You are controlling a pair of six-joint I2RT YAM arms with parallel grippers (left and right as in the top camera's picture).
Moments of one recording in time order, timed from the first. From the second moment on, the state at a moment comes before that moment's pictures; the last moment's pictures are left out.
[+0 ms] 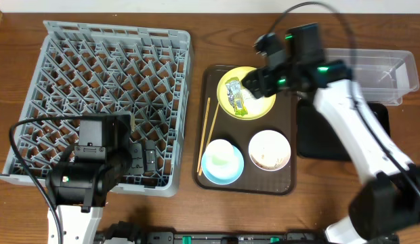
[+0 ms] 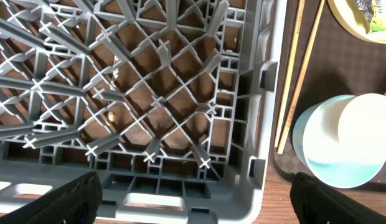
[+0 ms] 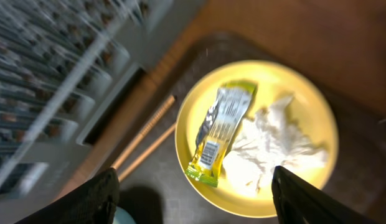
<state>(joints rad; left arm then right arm) -0.08 0.94 1.02 -1.19 0.06 -0.15 0.32 1.74 1.47 -0.71 -0.38 -0.06</state>
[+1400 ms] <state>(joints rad) -0.08 0.94 1.02 -1.19 0.06 -0.15 0.23 1.72 1.49 -0.70 0.23 0.41</state>
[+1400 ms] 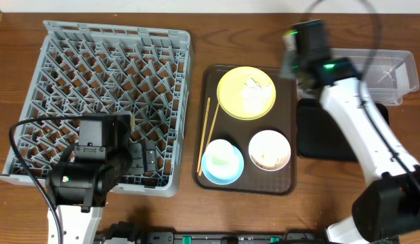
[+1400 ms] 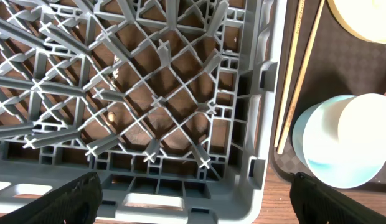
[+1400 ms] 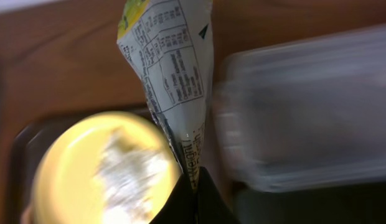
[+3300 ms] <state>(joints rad) -0.08 0.94 1.02 -1.20 0.06 -0.15 0.34 1.90 1.47 -0.69 0.11 0.26</state>
